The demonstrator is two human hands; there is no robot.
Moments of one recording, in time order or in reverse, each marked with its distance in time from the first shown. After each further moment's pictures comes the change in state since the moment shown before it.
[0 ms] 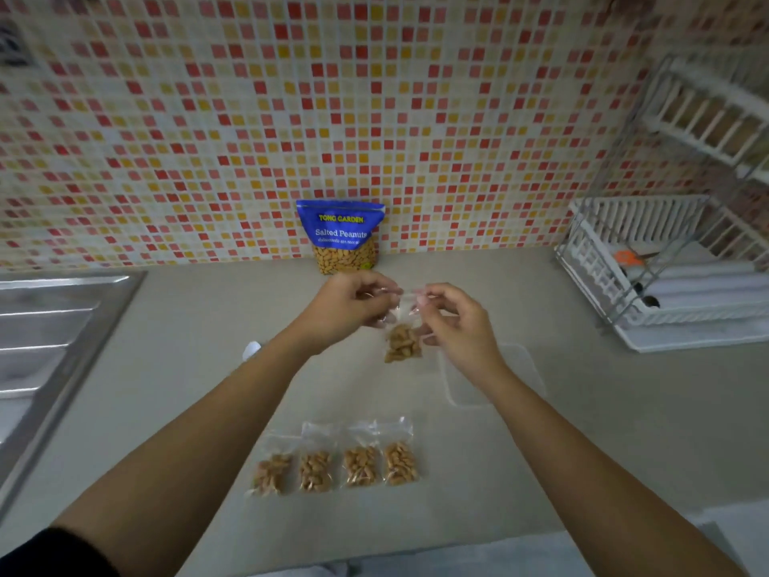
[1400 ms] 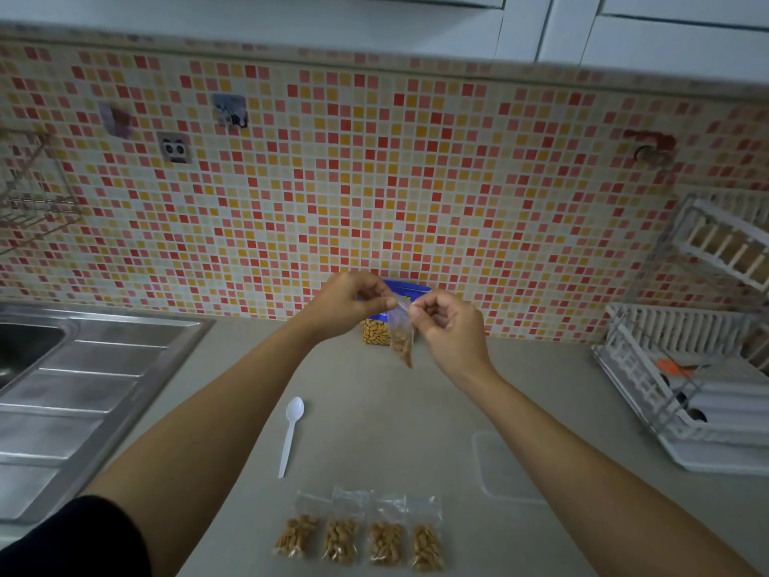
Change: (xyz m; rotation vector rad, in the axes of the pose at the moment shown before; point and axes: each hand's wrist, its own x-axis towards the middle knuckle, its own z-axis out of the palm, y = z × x) left_hand -0.007 0.056 -0.095 0.476 0.231 0.238; right_hand 0.034 -0.097 0.062 -0.138 -0.025 -0.395
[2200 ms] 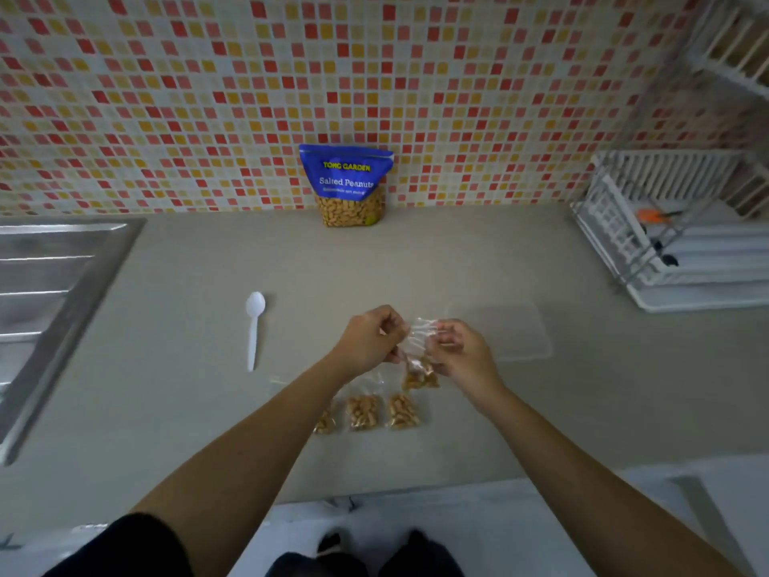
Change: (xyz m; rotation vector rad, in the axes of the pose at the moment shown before) left_hand -0.088 -0.060 0.195 -0.402 -0.246 -0.495; right_hand -0.151 0.154 -0.031 0.163 0.005 0.787
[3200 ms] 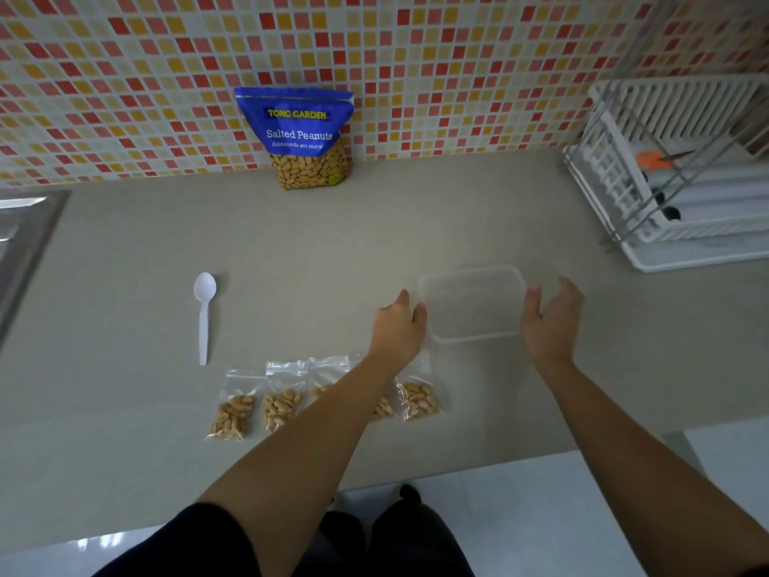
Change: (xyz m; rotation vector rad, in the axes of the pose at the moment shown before) left_hand 0.052 -0.007 0.098 0.412 0.081 -0.076; right_hand 0.067 0.057 -0.130 -0.599 0.696 -0.178
